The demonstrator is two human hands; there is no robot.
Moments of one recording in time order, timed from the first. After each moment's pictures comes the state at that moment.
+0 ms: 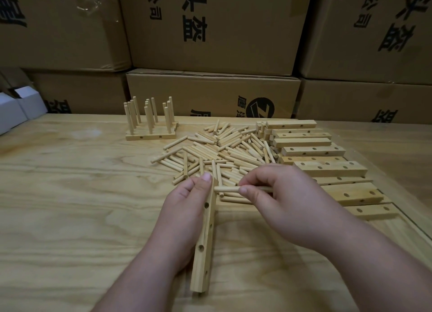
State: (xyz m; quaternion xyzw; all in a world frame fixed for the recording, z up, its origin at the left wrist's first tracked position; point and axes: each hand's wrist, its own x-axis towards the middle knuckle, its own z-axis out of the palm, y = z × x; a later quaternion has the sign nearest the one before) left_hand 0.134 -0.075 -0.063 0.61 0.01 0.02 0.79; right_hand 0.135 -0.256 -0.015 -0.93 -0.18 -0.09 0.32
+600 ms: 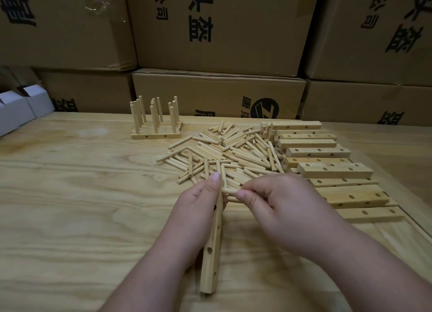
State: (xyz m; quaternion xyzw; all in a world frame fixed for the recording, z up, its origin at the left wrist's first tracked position) left_hand 0.135 -0.074 -0.068 0.71 -0.01 0.03 0.70; right_hand 0.128 -0.244 -0.017 -0.94 -0.20 -0.11 0.23
